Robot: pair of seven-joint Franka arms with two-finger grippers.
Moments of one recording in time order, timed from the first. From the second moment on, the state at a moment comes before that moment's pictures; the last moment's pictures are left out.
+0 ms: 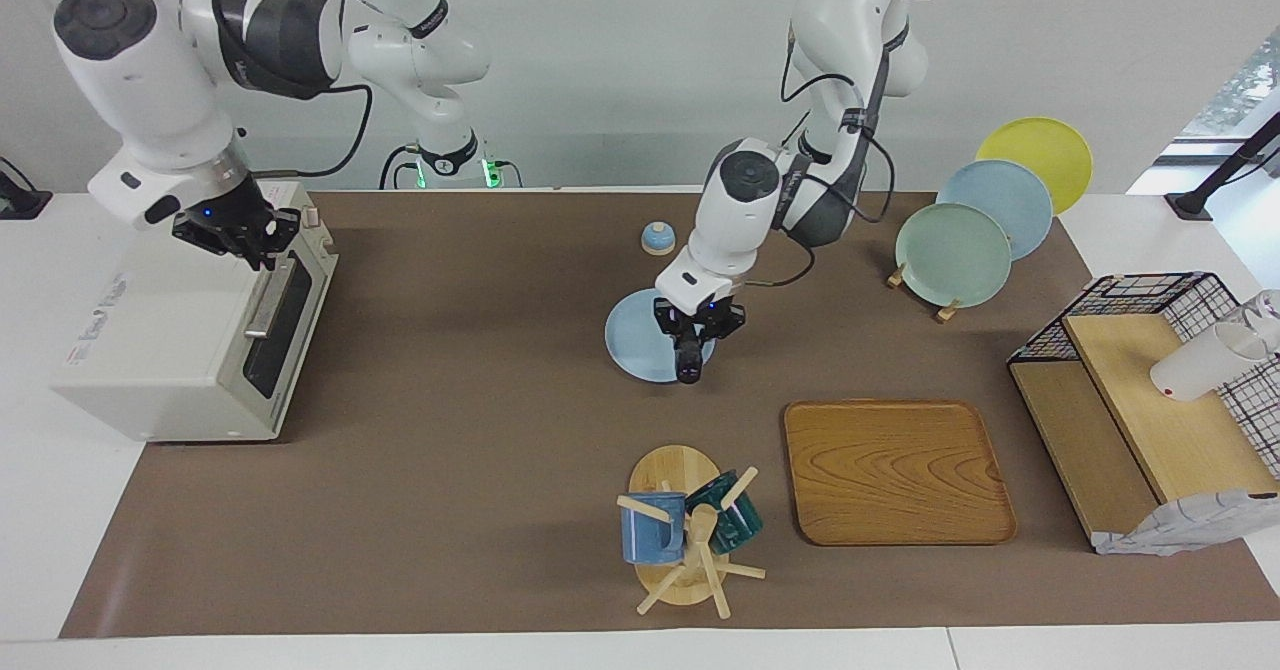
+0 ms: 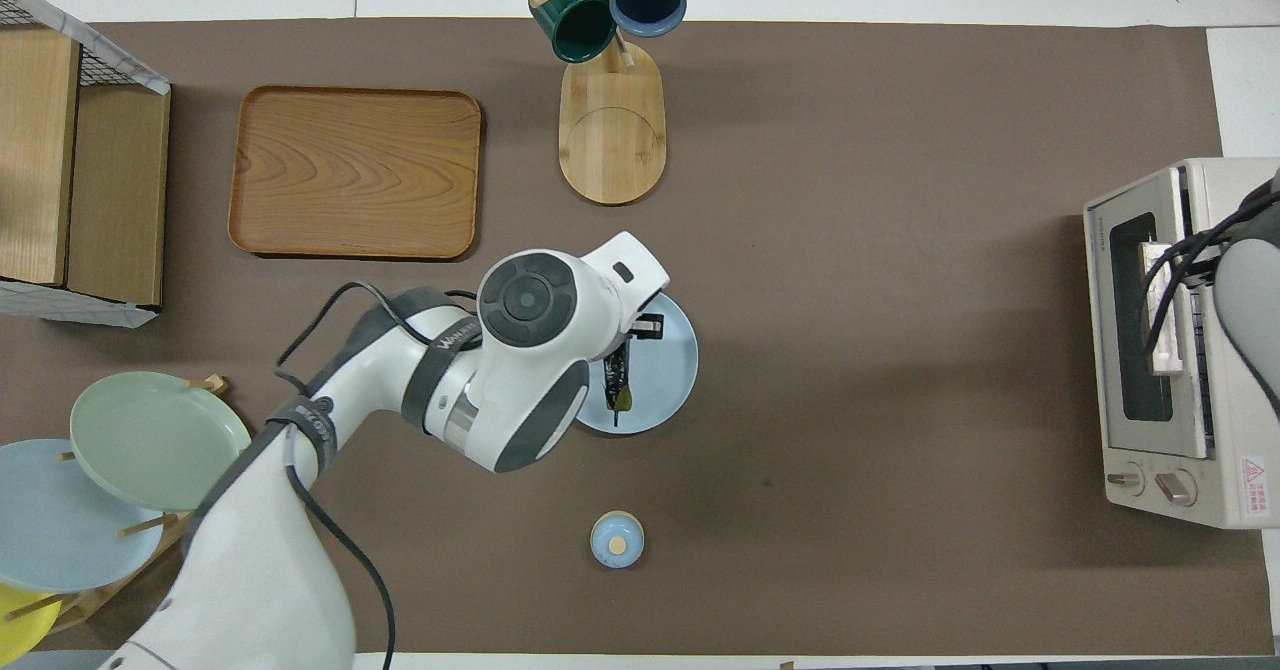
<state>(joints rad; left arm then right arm) -0.48 0.28 -0.09 -1.84 -0.09 2.20 -0.41 -0.01 0.05 -0.08 -1.61 -0.11 1.59 -0.22</state>
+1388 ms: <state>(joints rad) -0.06 0.59 -0.09 -1.49 -0.03 2.17 -0.08 0.02 0.00 -0.09 -1.66 -0.06 1.56 -0.15</state>
